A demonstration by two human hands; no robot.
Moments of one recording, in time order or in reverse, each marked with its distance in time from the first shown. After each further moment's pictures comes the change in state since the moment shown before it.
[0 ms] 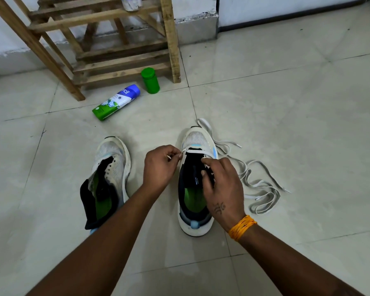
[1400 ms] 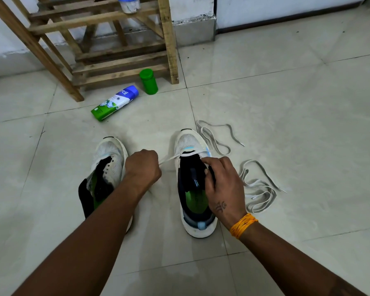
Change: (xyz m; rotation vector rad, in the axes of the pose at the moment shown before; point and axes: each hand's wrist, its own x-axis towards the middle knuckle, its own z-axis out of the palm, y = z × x) left_hand 0.011 0.011 -0.038 0.992 -0.420 -0.134; right_hand 0.000 0.008 -0.008 -0.006 0.005 -0.042
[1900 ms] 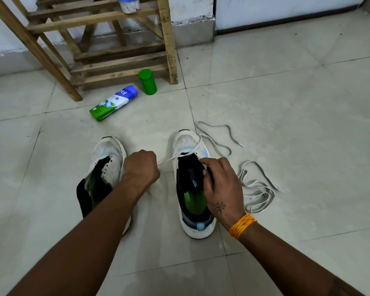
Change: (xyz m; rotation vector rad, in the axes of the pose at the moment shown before) left_hand 0.002 -0.001 0.003 0.015 0.018 0.019; right_hand 0.000 0.000 -0.001 0.001 -0.022 0.002
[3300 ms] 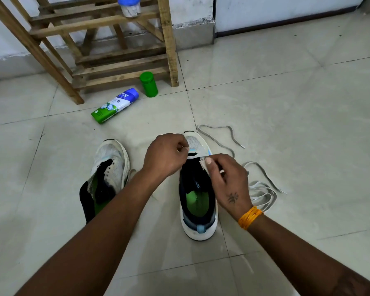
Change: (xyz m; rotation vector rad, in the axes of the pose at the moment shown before) left_hand 0.005 0.038 -0.034 -0.721 0.267 0.184; right_hand 0.021 0.001 -0.010 0.253 0.033 0.076
